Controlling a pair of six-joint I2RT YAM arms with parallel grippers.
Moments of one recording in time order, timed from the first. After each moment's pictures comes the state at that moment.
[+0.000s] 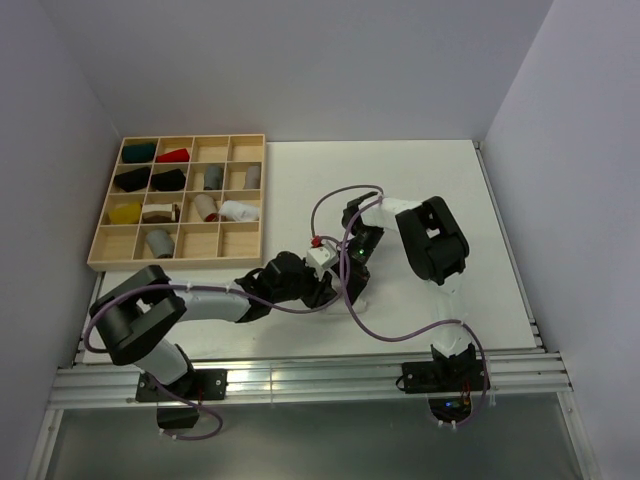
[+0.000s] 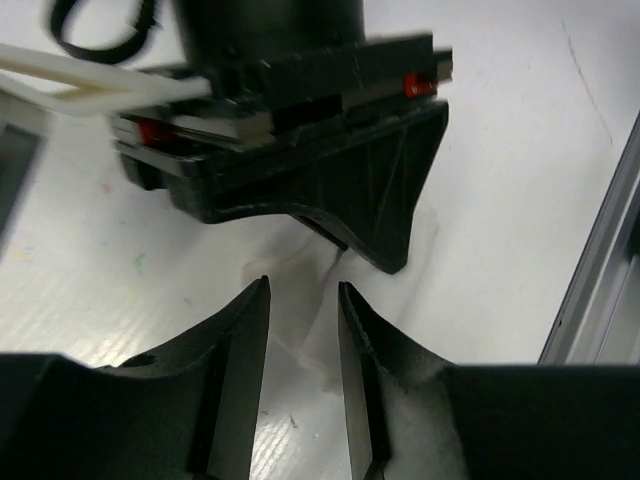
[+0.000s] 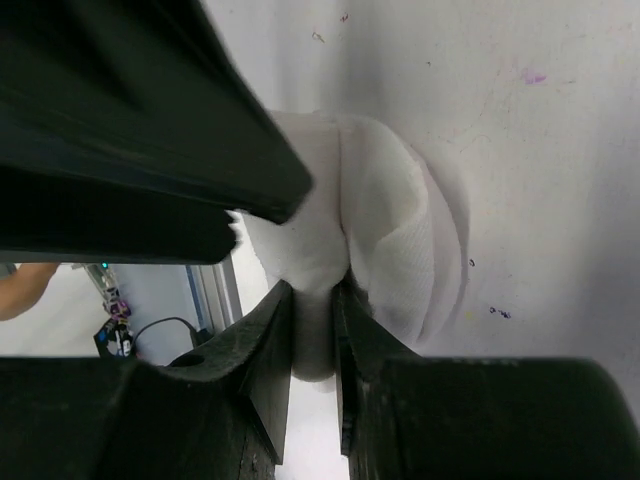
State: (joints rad) left arm -0.95 1.54 0.60 0.49 0.15 -0.20; right arm 0.48 2.16 1.41 -1.30 -0.82 -0.98
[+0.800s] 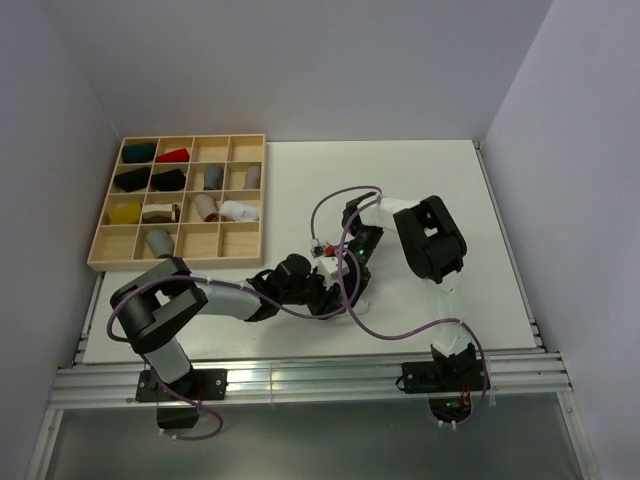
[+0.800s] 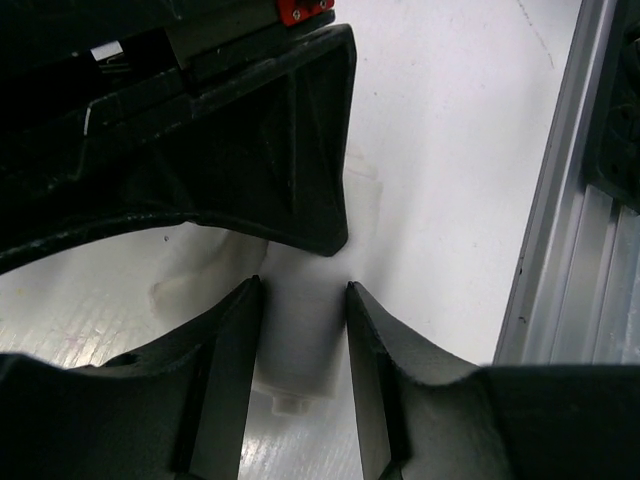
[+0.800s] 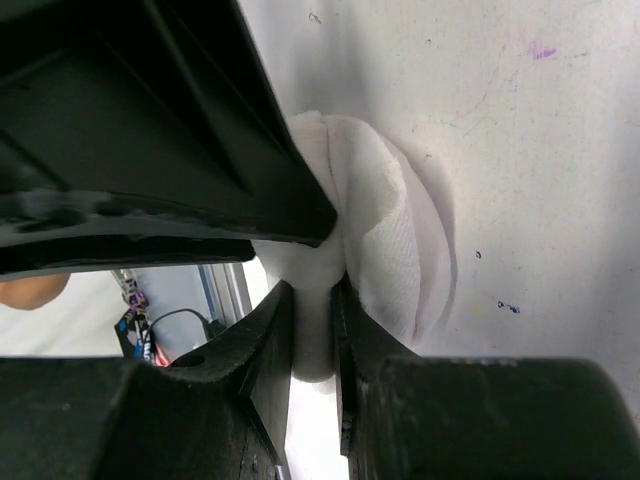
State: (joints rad) left arm -0.97 1.68 0.65 0.52 0.34 -0.16; right arm 0.47 2.18 1.42 -1.34 -0.81 -0.98
